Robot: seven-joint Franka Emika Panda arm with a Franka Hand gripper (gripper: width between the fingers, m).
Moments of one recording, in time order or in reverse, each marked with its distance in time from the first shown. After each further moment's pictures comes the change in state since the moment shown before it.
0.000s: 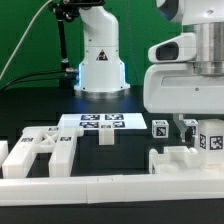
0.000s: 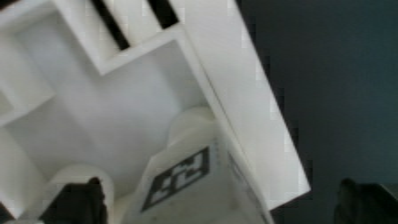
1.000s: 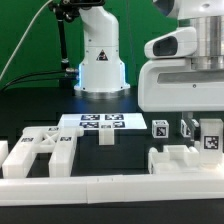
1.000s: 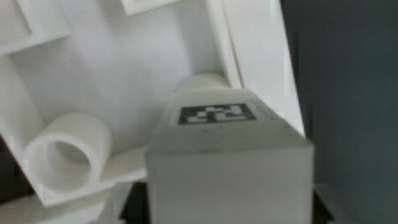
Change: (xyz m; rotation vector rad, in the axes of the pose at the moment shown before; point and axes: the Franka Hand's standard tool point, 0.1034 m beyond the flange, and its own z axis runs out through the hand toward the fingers) arm 0.011 0.005 -0.006 -0.005 0.002 0.027
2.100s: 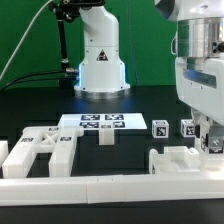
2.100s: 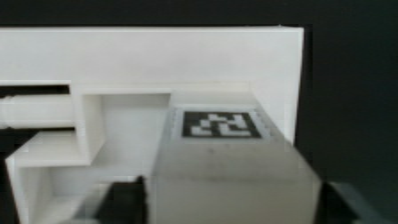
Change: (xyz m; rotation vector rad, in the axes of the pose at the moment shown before) arm -0.002 0.005 0.003 0.006 0.056 1.141
